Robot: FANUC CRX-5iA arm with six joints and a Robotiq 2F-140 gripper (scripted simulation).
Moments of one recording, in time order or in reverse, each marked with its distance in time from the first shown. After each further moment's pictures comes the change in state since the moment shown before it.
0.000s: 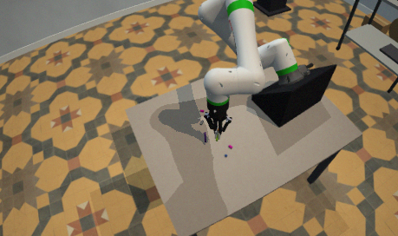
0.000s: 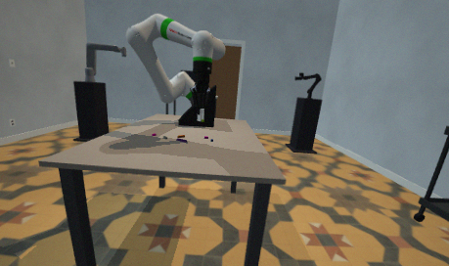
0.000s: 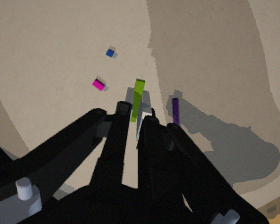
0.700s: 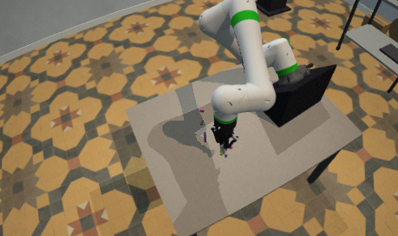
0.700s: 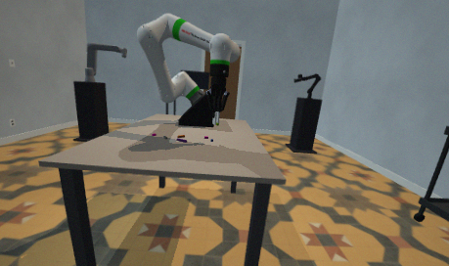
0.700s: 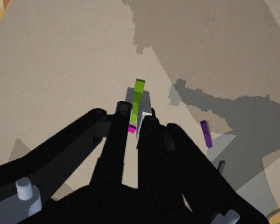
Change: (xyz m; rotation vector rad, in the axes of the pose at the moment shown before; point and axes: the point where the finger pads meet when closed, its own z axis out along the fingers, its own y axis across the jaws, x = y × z) arm 0.067 -0.047 0.011 -0.010 -0.011 0.277
